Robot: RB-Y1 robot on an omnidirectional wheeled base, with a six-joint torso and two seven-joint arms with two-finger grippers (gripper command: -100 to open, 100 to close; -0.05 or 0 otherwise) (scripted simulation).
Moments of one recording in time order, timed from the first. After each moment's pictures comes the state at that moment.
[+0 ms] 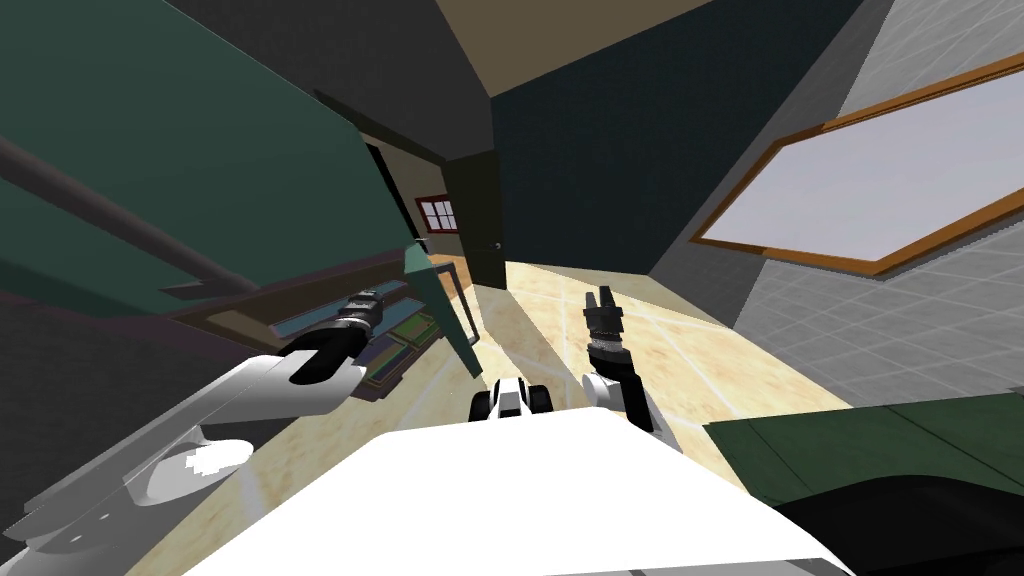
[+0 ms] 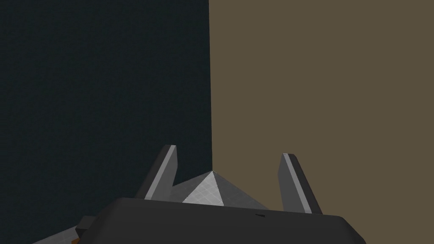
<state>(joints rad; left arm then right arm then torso) 0.33 0.91 0.16 -2.52 -0.26 1.06 0.66 0.52 -0.05 -0.04 -2.22 -0.06 -0.55 0.08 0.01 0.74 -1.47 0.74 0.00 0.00</state>
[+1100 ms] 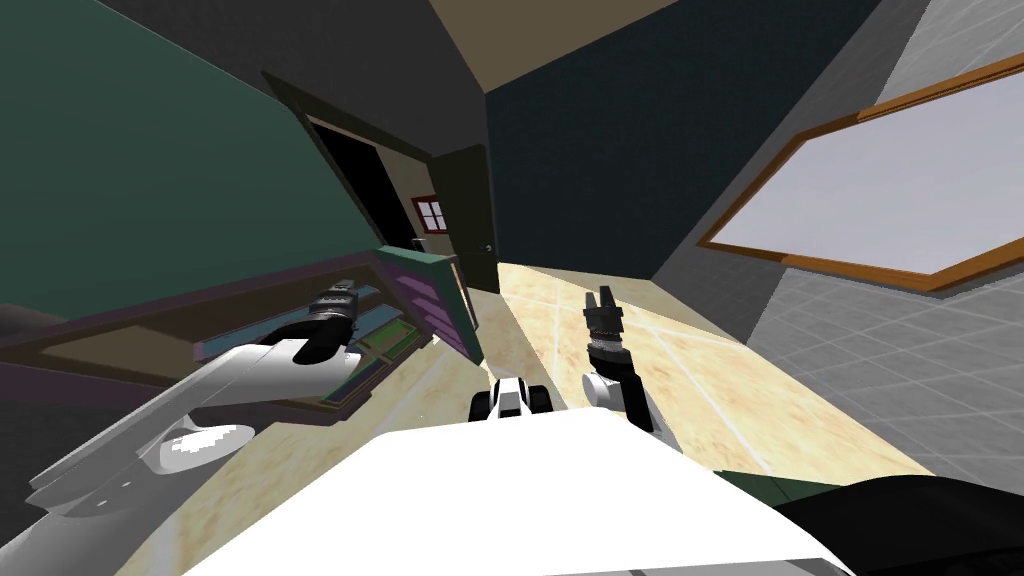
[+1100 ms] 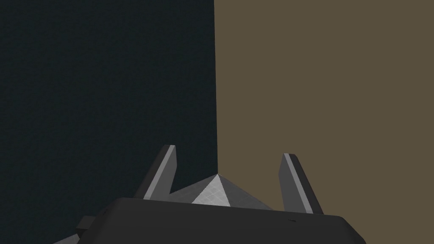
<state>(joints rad) 0.28 0.91 0.24 -2.43 -0.30 1.16 0.63 0.52 -0.05 -0.04 -2.22 -0.06 -0.55 0.08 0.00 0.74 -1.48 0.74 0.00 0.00</state>
